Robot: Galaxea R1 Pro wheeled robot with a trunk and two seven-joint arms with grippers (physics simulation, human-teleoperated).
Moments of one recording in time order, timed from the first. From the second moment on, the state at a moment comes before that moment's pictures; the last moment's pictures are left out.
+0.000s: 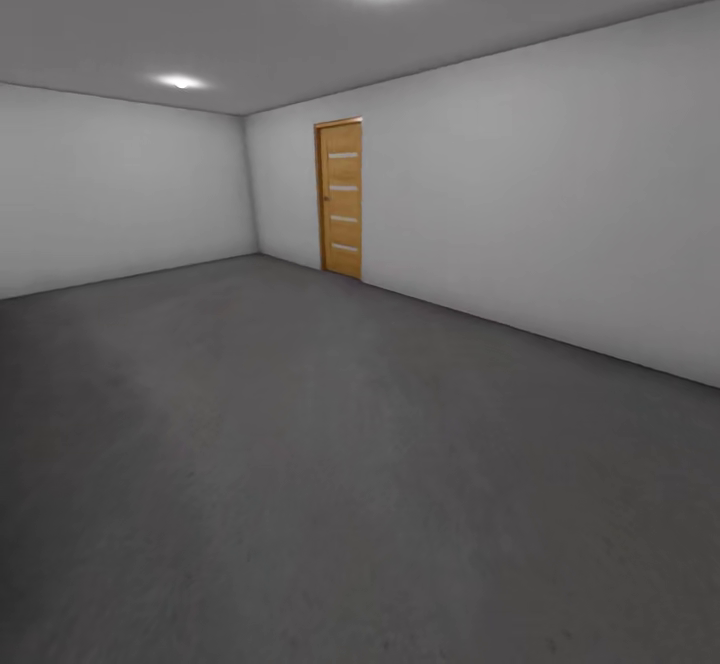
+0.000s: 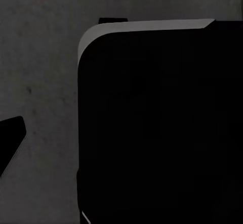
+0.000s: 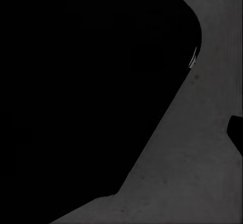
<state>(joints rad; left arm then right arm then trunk) 0.00 0.01 0.01 -0.03 0.02 -0.12 0.00 0.00 0.00 0.50 0.00 -0.04 -0.04 0.01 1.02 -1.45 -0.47</state>
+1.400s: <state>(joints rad) 0.00 0.01 0.01 -0.03 0.02 -0.12 0.00 0.00 0.00 0.51 0.00 -0.04 -0.04 0.01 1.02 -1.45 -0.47</state>
